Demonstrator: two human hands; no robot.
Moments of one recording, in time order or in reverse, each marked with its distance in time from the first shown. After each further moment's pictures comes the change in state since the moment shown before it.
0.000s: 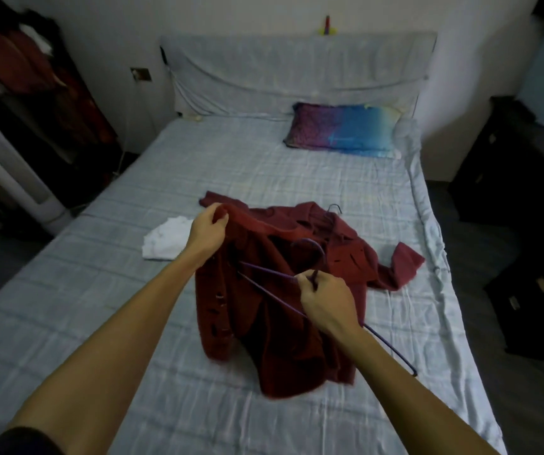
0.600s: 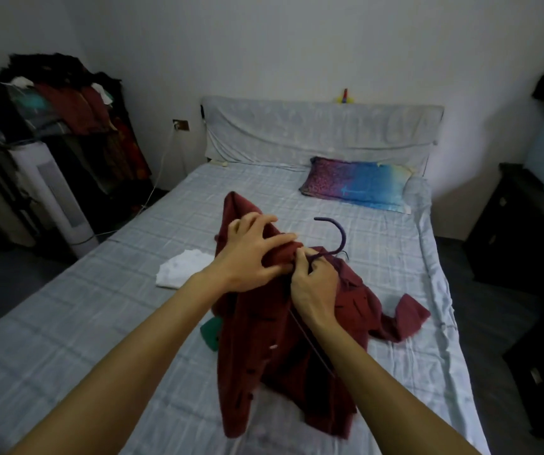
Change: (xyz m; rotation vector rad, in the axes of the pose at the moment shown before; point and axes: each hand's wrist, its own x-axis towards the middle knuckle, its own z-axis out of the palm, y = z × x) left_hand -0.070 0.098 0.002 0.847 -0.105 0.756; right_hand 0.018 -0.075 -0.036 0.509 0.299 -0.236
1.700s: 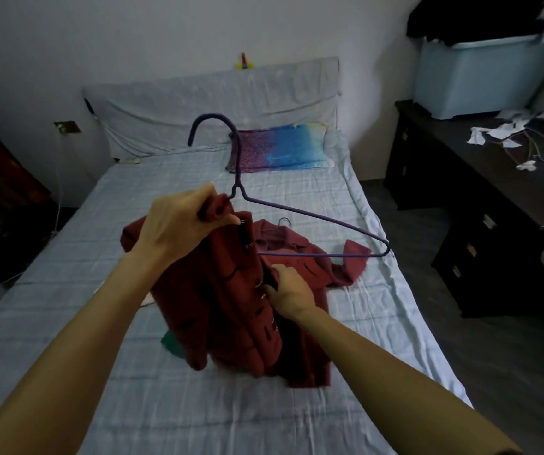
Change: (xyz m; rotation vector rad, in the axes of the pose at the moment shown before) left_hand 0.048 0.003 -0.016 -0.155 0.295 0.269; right_hand -0.007 0.131 -0.028 -0.580 -0.334 0.300
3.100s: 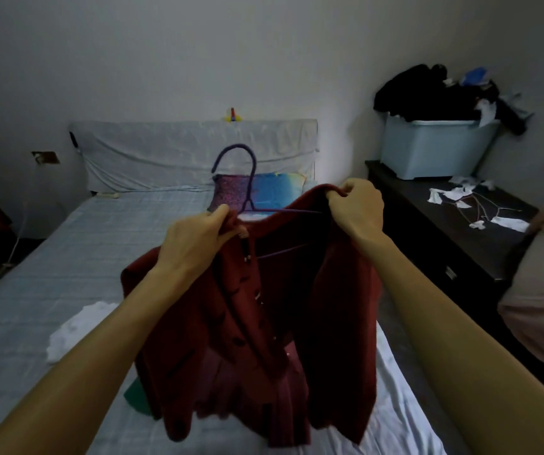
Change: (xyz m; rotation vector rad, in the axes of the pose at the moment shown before) left_hand 0.040 0.005 0.007 0.187 0.015 -0.130; right_hand 0.018 -0.098 -0.242 0.037 0.714 0.016
